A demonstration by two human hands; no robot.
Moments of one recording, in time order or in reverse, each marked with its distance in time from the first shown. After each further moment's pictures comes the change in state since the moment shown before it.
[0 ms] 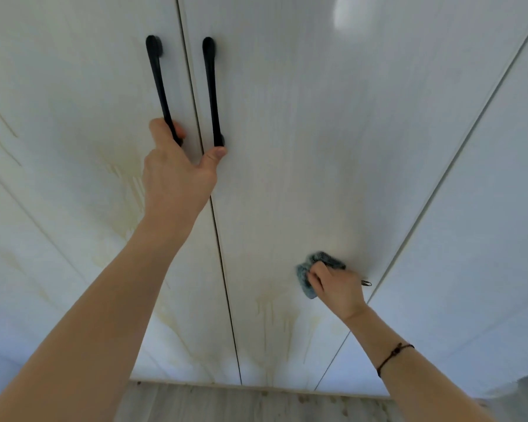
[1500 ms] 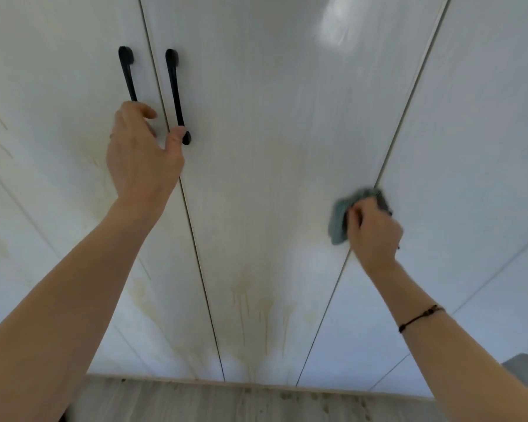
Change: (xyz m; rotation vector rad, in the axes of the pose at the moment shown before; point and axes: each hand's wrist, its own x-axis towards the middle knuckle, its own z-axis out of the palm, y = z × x) left_hand -0.009 0.018 -0.004 0.199 0.209 0.158; right_hand 0.047 0.090 -0.127 0.003 0.196 0.415
